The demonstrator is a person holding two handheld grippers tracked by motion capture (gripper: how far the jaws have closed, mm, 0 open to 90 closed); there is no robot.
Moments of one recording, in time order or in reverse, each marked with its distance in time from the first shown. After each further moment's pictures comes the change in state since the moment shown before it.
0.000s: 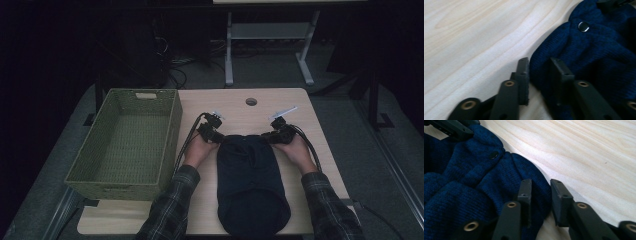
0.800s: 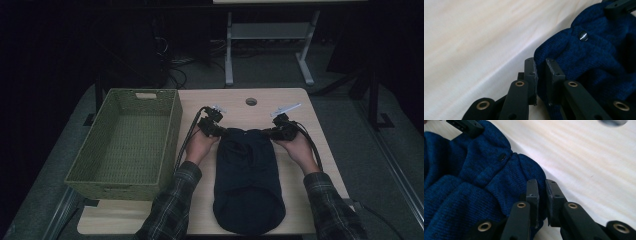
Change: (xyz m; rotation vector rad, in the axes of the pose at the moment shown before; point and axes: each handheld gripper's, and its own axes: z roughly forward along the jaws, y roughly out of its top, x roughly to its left) left arm -0.006 0.022 -0.025 -0.089 0.059 0.042; right arm 0.012 0.011 -0.027 -0.066 -0.053 -0.037
